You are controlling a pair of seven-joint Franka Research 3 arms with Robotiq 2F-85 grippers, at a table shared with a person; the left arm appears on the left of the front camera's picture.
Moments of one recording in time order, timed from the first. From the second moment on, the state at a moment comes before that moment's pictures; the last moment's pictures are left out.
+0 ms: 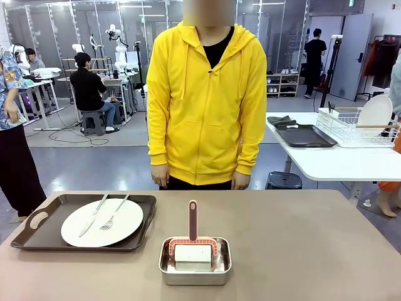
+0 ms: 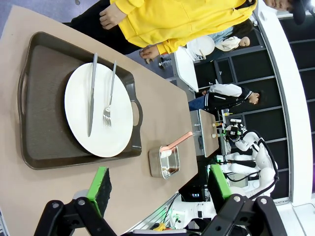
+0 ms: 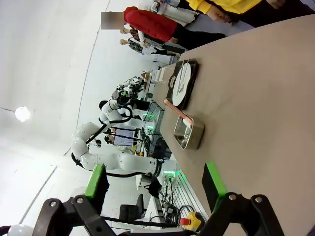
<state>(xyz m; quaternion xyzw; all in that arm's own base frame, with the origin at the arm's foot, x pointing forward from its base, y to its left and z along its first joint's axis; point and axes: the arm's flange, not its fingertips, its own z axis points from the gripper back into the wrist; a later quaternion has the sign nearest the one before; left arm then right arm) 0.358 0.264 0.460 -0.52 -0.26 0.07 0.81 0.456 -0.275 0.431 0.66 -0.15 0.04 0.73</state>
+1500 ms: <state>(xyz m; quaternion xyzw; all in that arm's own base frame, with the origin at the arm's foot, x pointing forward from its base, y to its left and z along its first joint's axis) 0.359 0.264 0.460 -0.52 -0.26 0.07 0.81 0.456 -0.275 0.431 0.66 -0.15 0.04 0.73</state>
